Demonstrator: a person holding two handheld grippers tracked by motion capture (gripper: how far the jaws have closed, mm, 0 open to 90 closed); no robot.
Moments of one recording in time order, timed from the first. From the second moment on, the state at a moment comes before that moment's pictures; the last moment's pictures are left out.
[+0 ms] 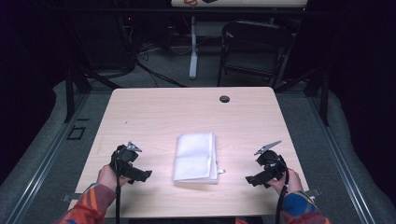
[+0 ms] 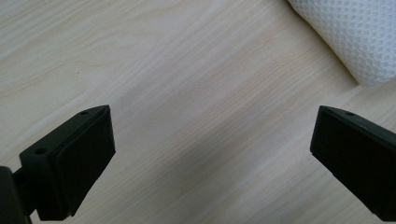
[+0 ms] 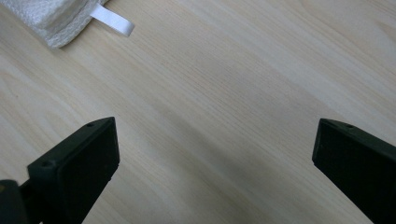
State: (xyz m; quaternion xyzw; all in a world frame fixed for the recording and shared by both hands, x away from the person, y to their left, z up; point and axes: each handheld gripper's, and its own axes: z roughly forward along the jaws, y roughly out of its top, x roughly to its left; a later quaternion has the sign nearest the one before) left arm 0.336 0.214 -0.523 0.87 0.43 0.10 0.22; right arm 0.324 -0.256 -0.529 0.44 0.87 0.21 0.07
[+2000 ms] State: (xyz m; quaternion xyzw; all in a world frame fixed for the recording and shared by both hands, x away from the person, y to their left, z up) left arm 0.336 0.080 -0.523 0.93 0.24 0.08 0.27; right arm 0.322 -0.242 -0.527 0.42 0.88 0.22 0.05
